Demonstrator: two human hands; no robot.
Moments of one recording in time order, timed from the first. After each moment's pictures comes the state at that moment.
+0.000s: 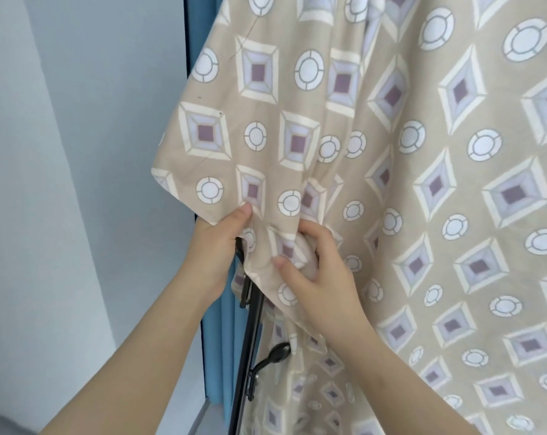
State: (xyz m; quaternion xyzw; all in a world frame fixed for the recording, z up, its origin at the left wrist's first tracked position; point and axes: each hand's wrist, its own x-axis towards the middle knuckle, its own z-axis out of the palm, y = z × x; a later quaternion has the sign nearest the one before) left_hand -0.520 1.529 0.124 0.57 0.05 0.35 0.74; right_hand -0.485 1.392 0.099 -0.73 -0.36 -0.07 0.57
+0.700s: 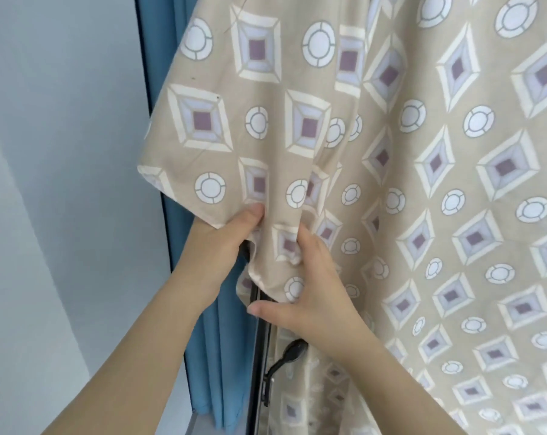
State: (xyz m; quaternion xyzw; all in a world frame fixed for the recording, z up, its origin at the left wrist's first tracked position) left_hand -0.522 1.555 0.119 0.65 -0.11 0.30 0.69; right_hand -0.504 1.415 0.080 -0.81 -0.34 -0.11 0.46
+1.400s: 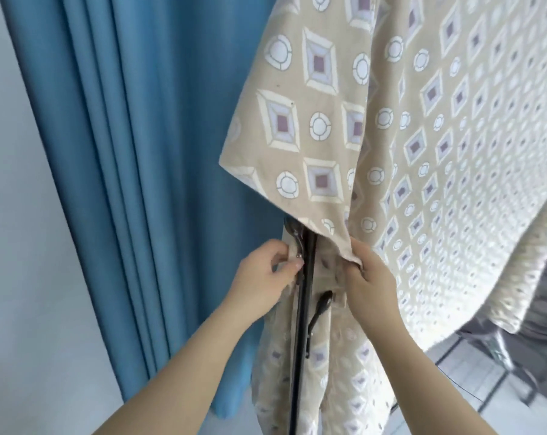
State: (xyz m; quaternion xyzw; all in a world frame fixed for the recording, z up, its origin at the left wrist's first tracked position) left_hand -0.503 1.615 0.068 0.78 -0.28 0.04 0.56; right_hand -0.571 1.471 0.065 -0.81 0.07 -0.35 0.47
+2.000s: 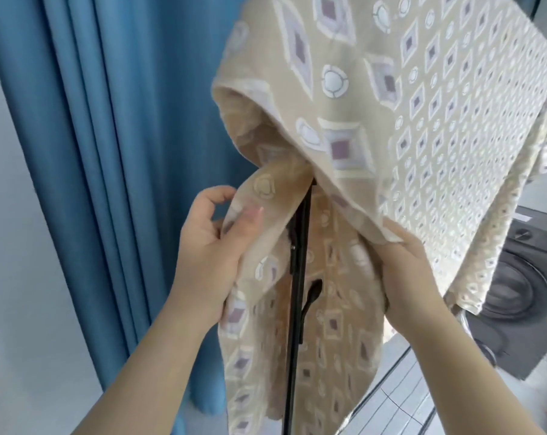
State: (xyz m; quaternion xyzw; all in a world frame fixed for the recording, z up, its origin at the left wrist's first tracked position) left_hand -0.565 1.662 0.119 0.55 -0.26 0.07 0.79; right_hand -0.637 1.486 0.116 -0.69 0.03 -0.31 0.65
